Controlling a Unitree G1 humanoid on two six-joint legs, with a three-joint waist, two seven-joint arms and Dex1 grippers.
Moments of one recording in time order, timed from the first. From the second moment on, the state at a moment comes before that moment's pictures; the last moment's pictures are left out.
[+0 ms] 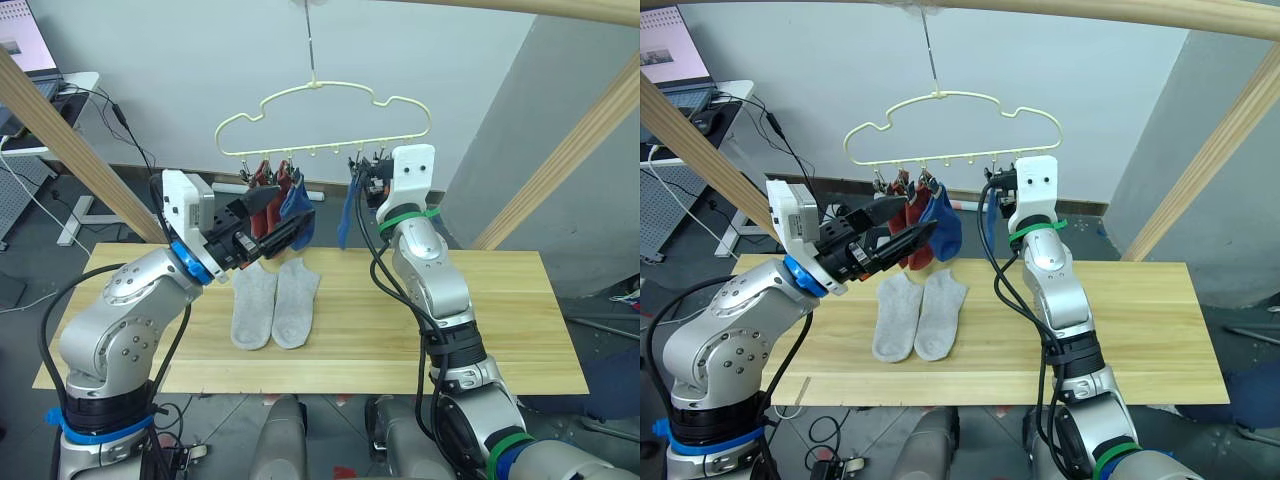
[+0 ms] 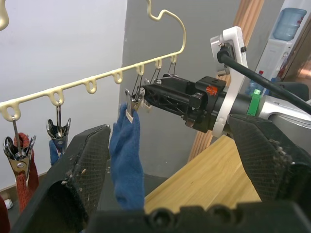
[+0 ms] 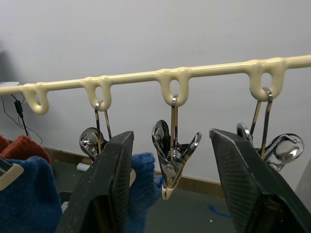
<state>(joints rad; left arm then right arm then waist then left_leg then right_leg) -0.34 0.53 0.23 -0.46 -0.82 0.69 -0.55 -0.69 0.10 0.07 0.07 -0.02 0.31 -0.07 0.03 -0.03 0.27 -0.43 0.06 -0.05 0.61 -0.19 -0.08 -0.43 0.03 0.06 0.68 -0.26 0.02</state>
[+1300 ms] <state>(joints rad) -0.33 0.53 0.22 -0.47 -0.81 0.69 -0.55 -0.70 0.13 0.08 0.09 -0.01 0.32 -0.02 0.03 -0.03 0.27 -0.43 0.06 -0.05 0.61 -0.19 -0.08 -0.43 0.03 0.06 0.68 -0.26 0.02</state>
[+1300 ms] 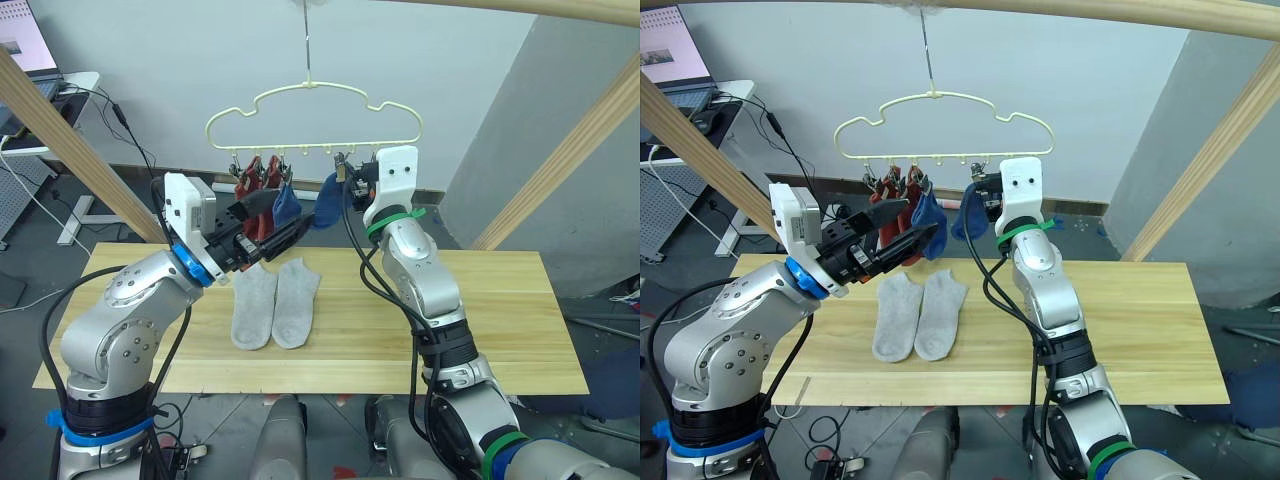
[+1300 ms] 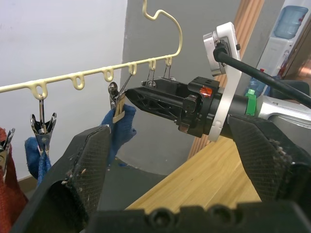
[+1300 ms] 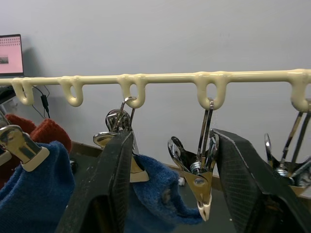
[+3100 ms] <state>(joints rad) -0.35 0.32 -0.31 0.33 0.06 0.25 -0.47 -0.61 -0.08 0.04 -0.18 0.11 0.64 0.20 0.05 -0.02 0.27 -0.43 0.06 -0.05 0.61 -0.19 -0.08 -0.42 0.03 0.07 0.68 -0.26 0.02</state>
